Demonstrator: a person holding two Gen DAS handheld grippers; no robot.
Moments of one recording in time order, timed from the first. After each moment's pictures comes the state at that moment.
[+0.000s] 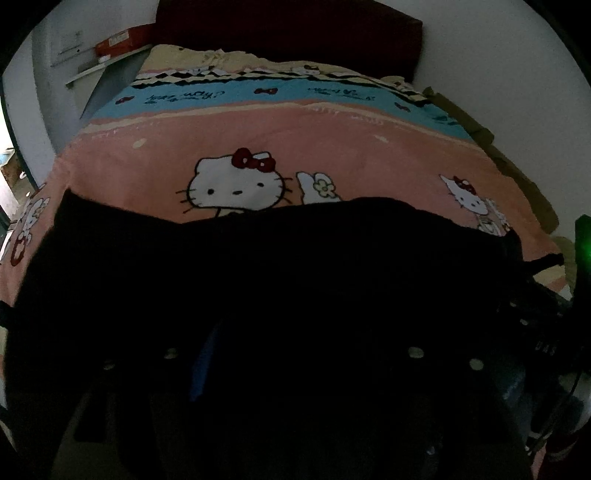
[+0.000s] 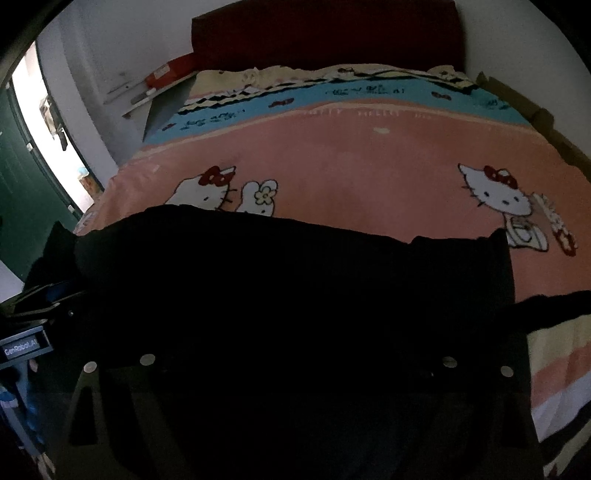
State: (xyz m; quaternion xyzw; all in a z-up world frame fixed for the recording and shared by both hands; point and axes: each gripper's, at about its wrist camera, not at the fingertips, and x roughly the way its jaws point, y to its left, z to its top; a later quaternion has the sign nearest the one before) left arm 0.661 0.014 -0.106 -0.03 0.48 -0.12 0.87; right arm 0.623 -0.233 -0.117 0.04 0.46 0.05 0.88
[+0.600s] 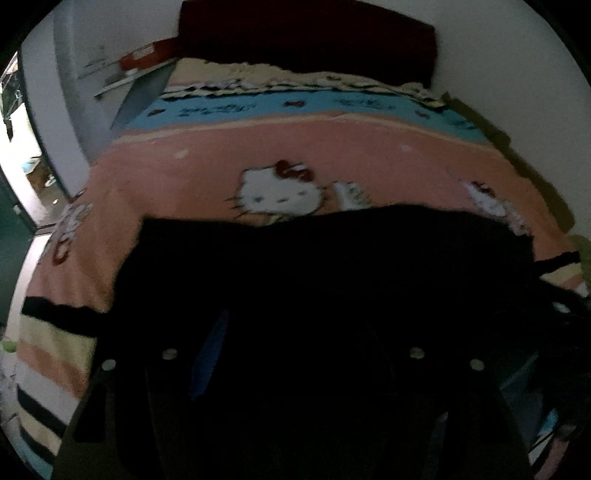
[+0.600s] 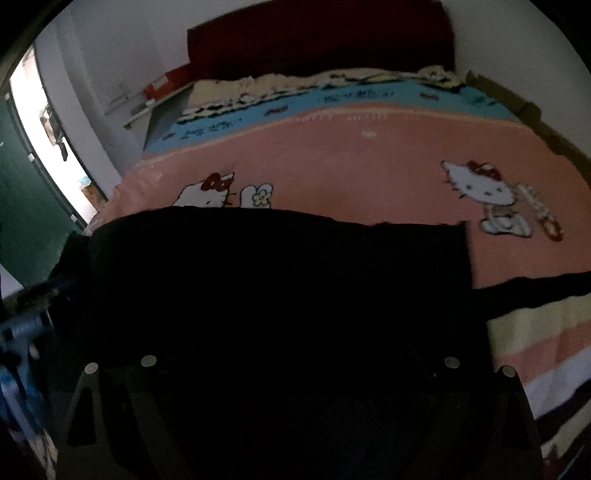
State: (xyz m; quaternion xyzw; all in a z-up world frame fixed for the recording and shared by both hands) left arm 0.630 0.057 -0.084 0.00 0.47 -0.06 0.88; right arm 0.580 -0.247 -0.092 0.05 0.45 0.05 0.89
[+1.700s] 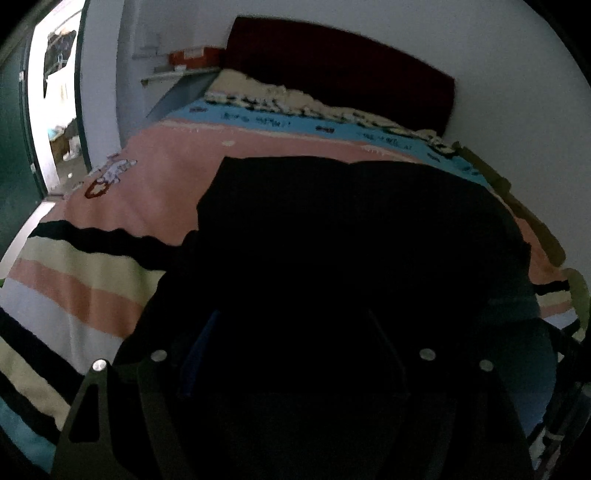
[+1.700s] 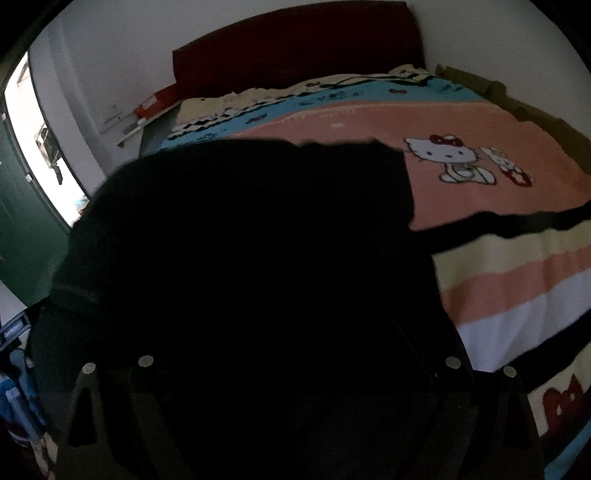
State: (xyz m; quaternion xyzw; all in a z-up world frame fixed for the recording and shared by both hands) left arm 0.523 0.105 -0.114 -0.08 0.39 -0.05 0.92; right arm 0.509 -0.275 -0.130 0.09 0.42 0.02 0.91
